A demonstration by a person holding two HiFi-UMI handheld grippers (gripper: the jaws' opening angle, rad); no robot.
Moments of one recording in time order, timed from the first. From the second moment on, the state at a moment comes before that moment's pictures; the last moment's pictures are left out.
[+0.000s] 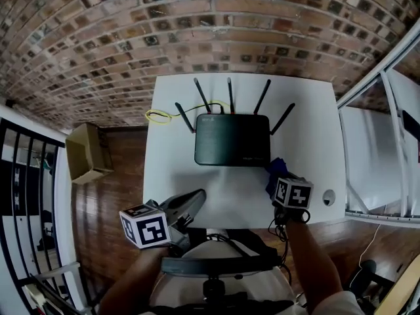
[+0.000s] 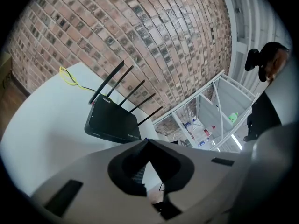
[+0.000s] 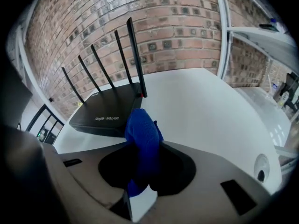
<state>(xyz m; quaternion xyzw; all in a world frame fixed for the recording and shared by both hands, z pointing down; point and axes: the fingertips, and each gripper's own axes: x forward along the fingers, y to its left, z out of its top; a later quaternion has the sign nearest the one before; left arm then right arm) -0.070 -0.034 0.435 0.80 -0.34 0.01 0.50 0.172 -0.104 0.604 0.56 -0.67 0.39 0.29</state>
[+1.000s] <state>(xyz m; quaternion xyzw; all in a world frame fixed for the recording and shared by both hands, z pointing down) -0.168 -0.043 0.419 0.83 -0.25 0.01 0.50 0.047 -0.088 0.457 0.54 -0.74 0.40 -0.07</state>
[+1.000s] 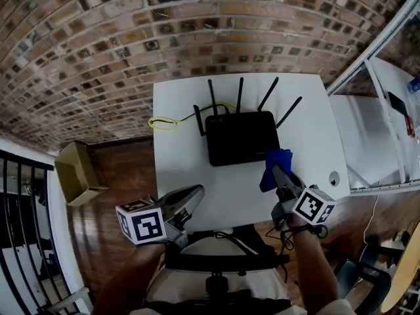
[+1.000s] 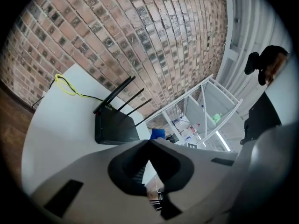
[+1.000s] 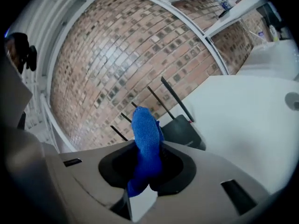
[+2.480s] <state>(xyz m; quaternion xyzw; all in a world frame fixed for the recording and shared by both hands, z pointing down) -0.134 -0.006 0.355 0.83 -0.24 -0.10 0.49 0.055 -0.047 0.337 0.47 -0.80 0.35 -0.10</state>
